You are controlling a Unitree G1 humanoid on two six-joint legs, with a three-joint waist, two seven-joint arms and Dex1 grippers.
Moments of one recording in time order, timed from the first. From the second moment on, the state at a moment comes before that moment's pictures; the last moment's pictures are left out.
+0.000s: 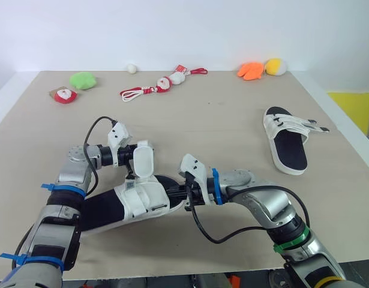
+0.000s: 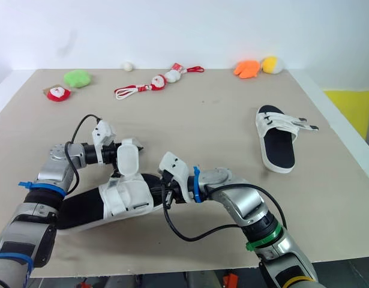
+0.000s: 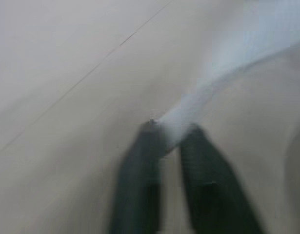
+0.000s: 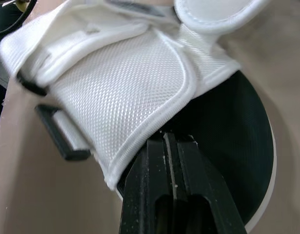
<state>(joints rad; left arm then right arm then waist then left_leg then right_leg) -0.72 0.49 -0.05 0.66 -0.21 -0.03 -1.15 -0.55 -0.42 0.40 -0.28 0.41 0.92 0.82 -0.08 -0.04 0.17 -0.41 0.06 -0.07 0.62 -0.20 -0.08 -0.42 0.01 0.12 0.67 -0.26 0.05</state>
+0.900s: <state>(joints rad) -0.78 0.61 -0.03 0.29 0.66 -1.47 -0.28 -0.57 -0.44 0.43 -0.27 0.39 0.89 0.84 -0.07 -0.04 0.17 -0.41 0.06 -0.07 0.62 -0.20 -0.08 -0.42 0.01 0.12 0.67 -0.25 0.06</state>
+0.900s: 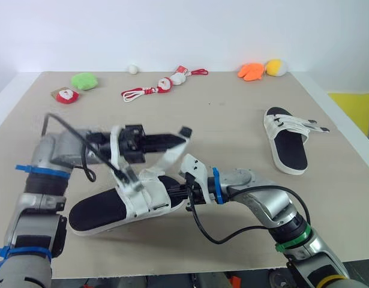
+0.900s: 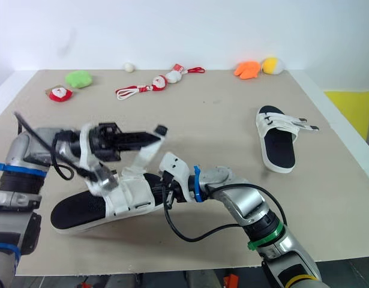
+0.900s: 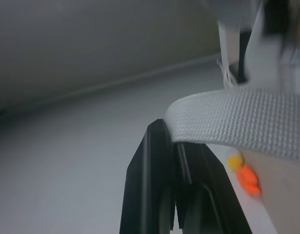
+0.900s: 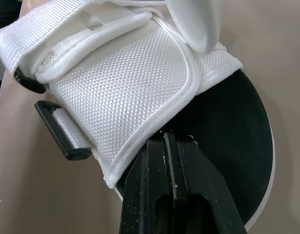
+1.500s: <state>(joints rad) -0.73 0.62 -0.07 0.11 0.56 -1.34 -0.25 -0.57 -0.44 0.43 -0.25 0.37 0.87 0.87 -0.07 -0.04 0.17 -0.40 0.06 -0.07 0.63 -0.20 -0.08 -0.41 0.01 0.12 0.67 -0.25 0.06</state>
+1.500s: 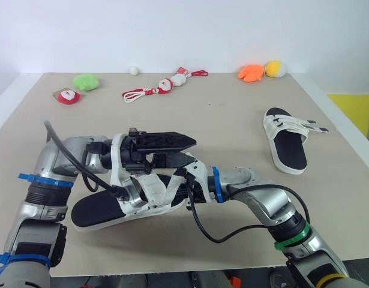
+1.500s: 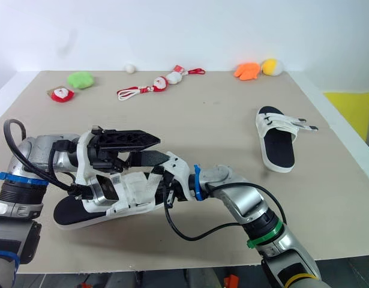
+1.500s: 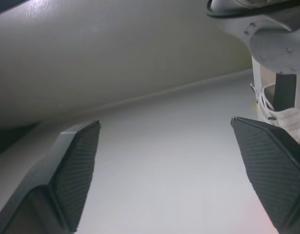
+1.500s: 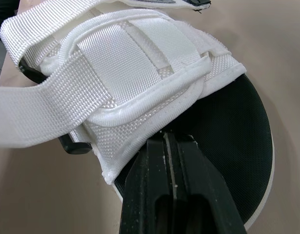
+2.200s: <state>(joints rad) -0.25 0.85 -0.07 -0.29 -0.33 -0.01 -0.72 -0.56 -0.45 0.43 -0.26 0.37 0.87 0.89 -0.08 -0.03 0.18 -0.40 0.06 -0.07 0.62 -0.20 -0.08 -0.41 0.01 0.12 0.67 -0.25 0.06</state>
